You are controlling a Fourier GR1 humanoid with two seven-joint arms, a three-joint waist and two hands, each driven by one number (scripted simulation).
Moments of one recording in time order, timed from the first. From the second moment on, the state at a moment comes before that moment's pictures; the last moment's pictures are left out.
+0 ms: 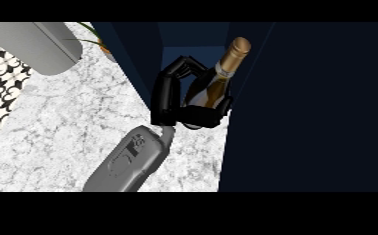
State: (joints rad) left arm -0.56 0.00 -0.47 -1.28 0.31 0.60 -0.23; right arm -0.06 -0.07 0.08 -2.49 -0.07 0.09 0.65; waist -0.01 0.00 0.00
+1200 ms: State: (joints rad) left arm -0.71 0.00 -0.30 -0.90 0.40 0.50 -0.45; right arm -0.07 -0.04 0.10 -2.48 -0.06 0.09 0.64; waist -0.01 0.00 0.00
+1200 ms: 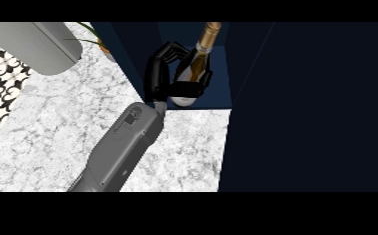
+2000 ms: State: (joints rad) left arm -0.94 0.00 -0.19 -0.54 0.45 0.45 -0.55; right arm -0.06 -0.03 0.11 -2.48 -0.06 0.09 0.63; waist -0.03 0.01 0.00
